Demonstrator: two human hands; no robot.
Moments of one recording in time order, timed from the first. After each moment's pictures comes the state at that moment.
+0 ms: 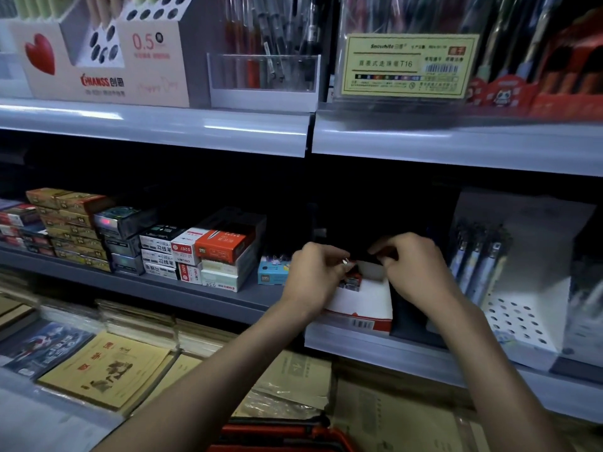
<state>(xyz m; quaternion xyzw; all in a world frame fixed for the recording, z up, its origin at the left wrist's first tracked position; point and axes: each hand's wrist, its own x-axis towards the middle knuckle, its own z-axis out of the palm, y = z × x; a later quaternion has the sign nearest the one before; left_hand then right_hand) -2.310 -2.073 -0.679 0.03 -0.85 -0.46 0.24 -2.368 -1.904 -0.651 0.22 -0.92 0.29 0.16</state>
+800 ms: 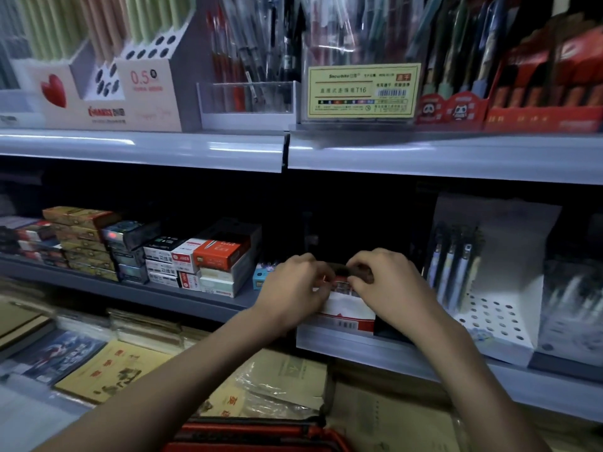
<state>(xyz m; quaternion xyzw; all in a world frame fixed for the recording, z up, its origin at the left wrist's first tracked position) -2.281 -2.080 -0.668 -0.03 -0.97 -0.13 0.20 -2.327 -1.899 -0.647 0.28 -0.91 0.25 0.15</state>
